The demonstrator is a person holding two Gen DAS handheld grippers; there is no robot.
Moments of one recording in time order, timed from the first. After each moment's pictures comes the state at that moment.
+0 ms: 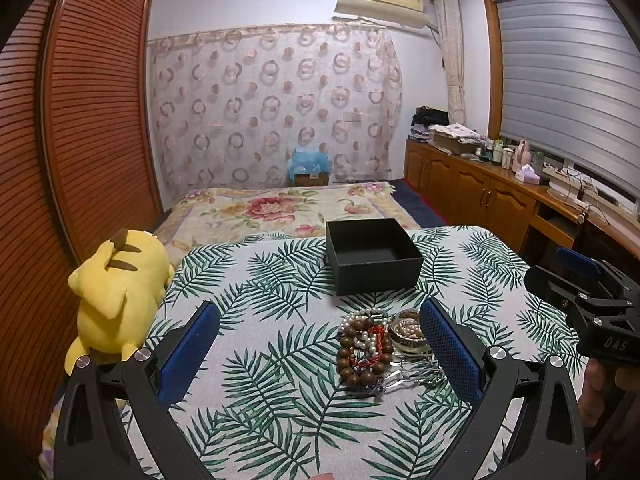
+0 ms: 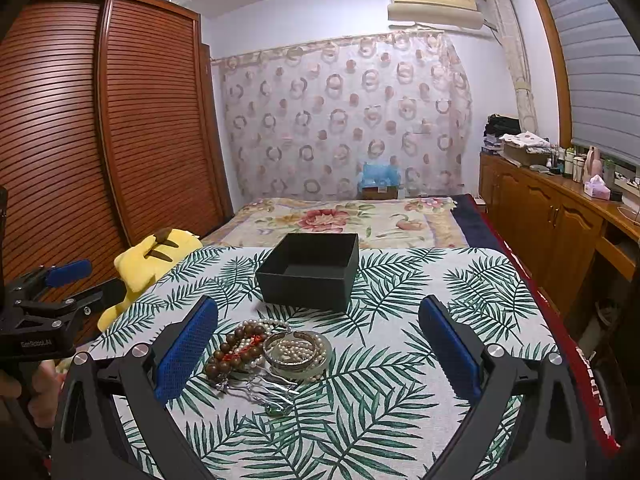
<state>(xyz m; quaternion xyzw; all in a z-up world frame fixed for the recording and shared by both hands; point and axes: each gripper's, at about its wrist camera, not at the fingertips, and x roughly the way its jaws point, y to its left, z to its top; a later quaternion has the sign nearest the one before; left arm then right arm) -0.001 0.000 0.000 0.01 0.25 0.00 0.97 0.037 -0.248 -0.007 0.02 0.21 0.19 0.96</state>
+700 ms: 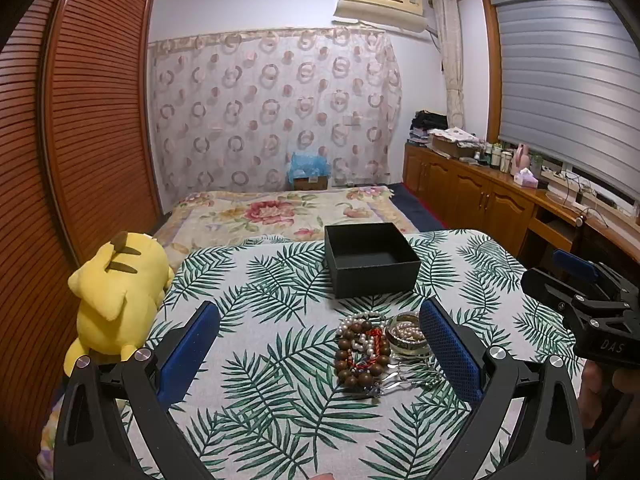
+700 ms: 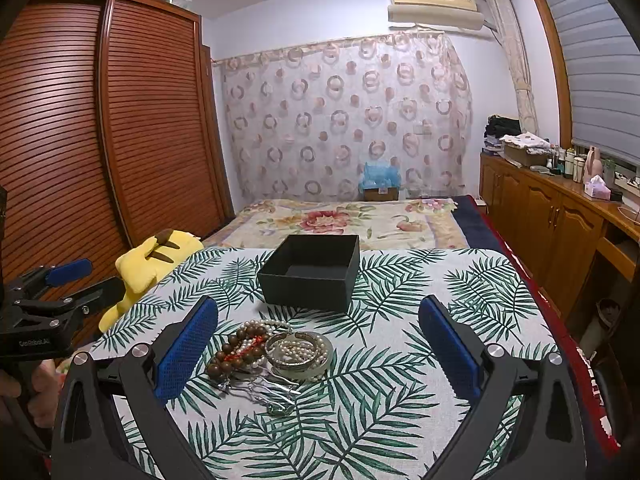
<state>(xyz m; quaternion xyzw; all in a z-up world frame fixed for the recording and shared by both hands) 0.001 -0.002 0.010 0.00 0.24 0.00 0.97 0.037 -0.248 -0.007 0.02 0.21 0.19 0.96</state>
